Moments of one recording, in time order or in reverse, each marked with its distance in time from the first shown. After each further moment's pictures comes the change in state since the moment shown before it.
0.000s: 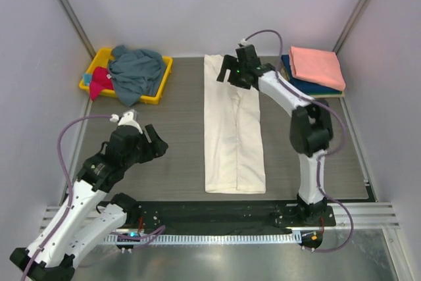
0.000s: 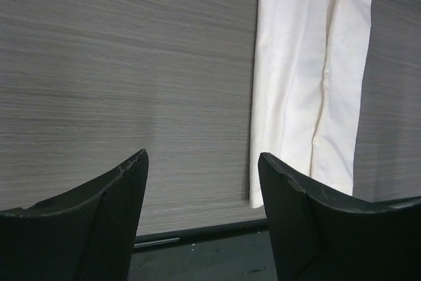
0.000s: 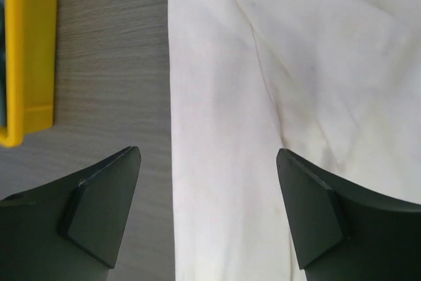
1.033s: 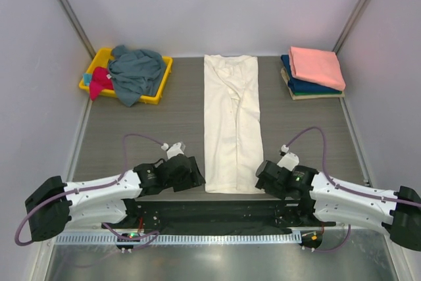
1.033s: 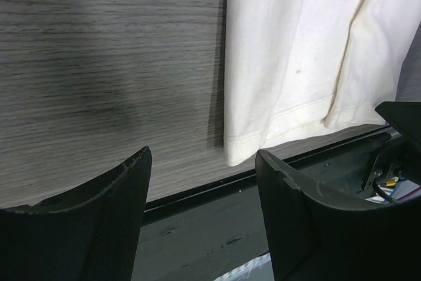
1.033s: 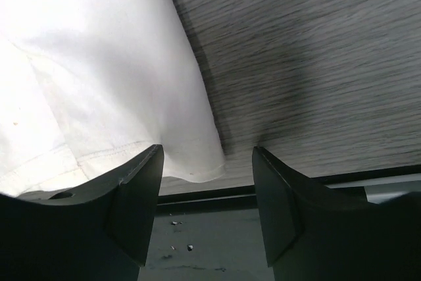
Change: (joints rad) left arm -0.553 0.395 -0.352 0.494 -0.008 -0.491; right arm 0.624 -1.370 -1.496 -0.383 0.362 0.842
